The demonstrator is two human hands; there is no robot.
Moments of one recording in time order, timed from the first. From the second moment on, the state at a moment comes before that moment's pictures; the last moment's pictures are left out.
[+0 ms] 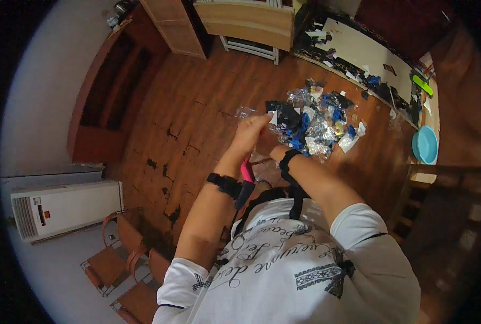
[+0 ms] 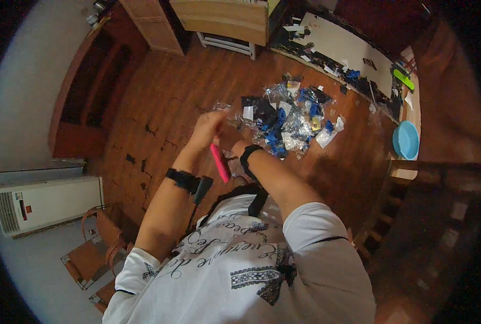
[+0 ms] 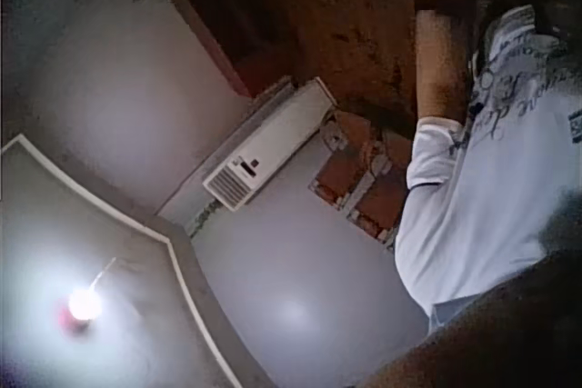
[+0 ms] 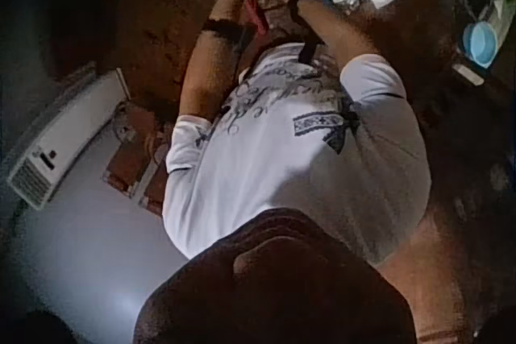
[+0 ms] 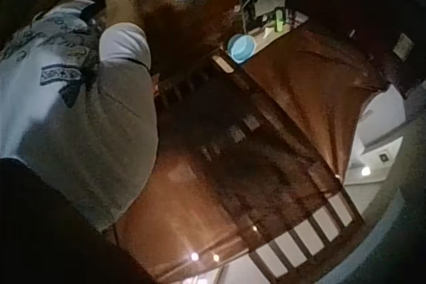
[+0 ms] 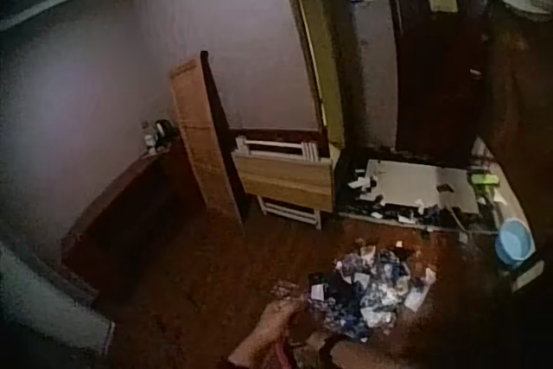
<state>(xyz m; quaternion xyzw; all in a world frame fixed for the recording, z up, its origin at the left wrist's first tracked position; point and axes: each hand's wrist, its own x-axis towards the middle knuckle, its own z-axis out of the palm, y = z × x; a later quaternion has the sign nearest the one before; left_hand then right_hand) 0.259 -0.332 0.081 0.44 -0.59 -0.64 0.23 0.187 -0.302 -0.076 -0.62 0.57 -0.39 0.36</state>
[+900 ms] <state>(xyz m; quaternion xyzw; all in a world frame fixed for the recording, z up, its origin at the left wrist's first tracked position) 0.041 -0.315 0.101 0.34 -0.55 -0.74 0.21 -0.067 -0.287 -0.047 -0.67 0.64 -0.21 0.31</state>
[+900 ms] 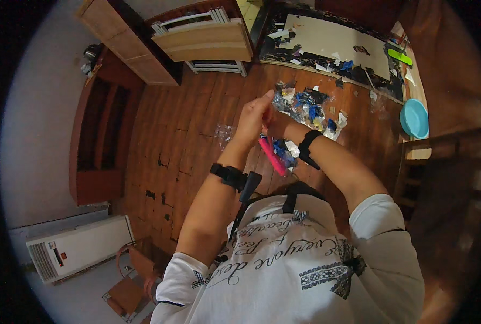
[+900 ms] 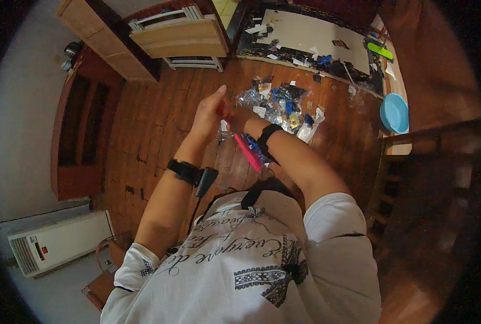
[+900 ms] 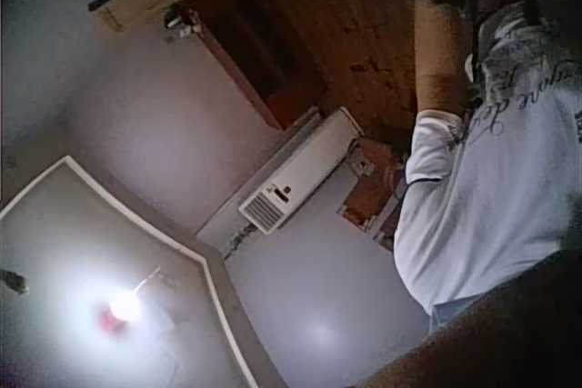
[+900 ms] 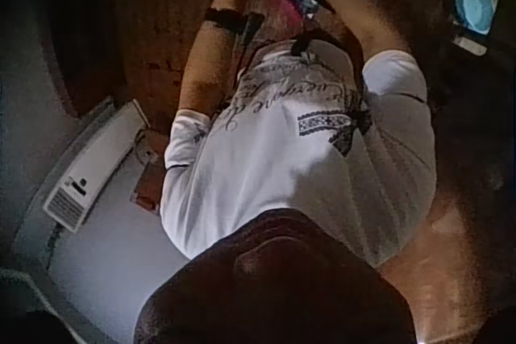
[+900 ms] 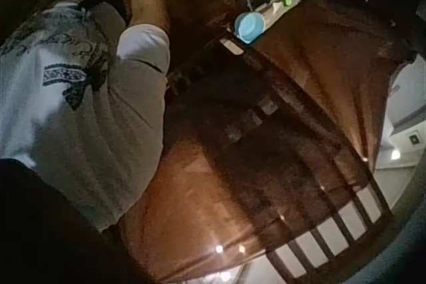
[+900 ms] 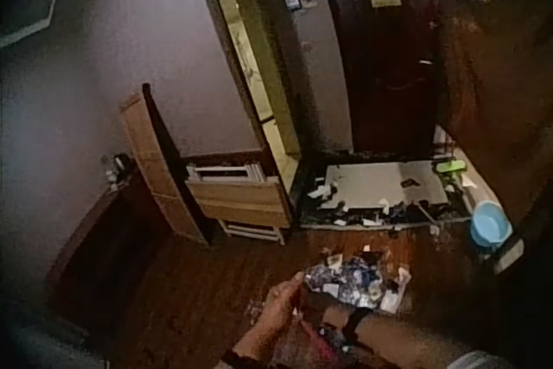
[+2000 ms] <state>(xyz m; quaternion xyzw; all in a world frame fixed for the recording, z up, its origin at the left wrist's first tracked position) 0.294 -0.553 0.123 0.46 -0.64 -0.58 0.22 0.211 -0.520 0.011 -0.59 0.64 -0.30 0.39</state>
